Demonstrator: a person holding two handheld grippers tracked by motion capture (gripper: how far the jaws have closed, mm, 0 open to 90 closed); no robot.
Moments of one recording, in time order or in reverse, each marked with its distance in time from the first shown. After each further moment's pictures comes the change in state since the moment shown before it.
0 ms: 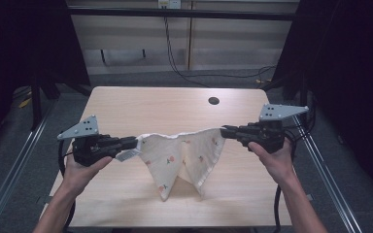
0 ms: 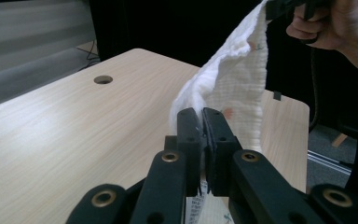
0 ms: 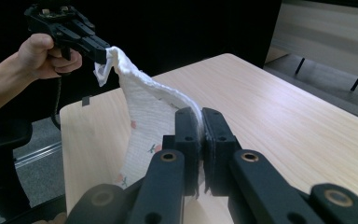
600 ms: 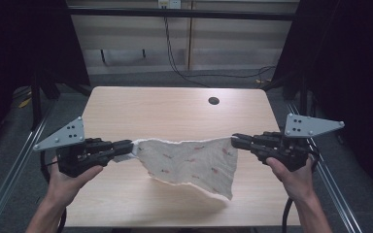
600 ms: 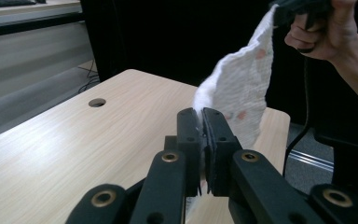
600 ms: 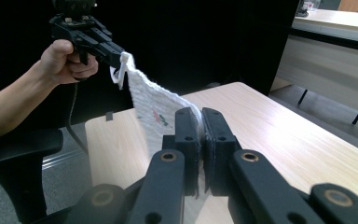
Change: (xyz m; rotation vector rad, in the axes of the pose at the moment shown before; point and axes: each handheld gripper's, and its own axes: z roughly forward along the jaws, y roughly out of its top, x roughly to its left) left arm -0.042 0.025 -0.025 -0.033 -0.005 0.064; right arm 0.044 0.010 -0.045 -0.101 0.025 -0.067
